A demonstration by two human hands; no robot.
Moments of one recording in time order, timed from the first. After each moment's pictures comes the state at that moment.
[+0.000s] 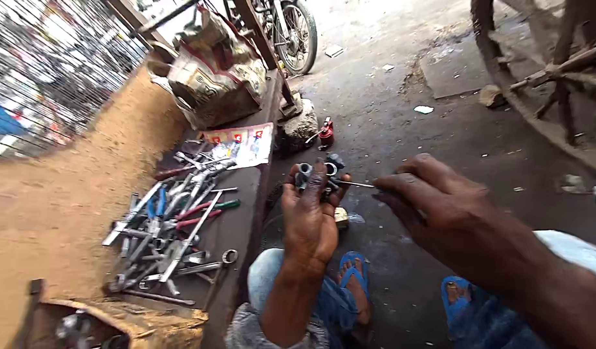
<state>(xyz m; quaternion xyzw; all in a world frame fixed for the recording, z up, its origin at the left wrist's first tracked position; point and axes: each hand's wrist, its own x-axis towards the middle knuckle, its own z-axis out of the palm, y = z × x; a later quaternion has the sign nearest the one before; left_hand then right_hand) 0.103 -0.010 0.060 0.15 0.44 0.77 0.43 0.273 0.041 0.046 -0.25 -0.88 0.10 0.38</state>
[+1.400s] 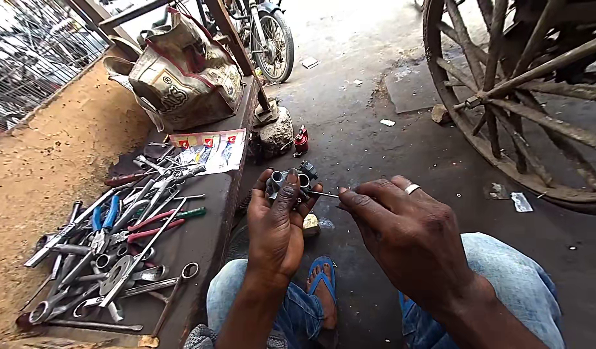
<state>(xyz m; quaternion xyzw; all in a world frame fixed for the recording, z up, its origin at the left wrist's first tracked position) 0.108 -0.015 0.062 0.18 0.44 0.76 0.44 0.271 0.026 0.042 -0.31 -0.85 -0.03 0.41</state>
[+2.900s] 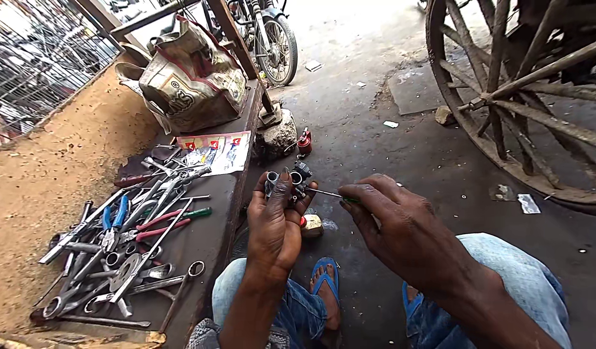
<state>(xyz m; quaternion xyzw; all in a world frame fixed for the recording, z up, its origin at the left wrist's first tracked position) 0.100 -0.010 0.064 0.12 0.43 0.78 0.44 0.271 0.034 0.040 -0.28 -0.86 0.10 0.41</state>
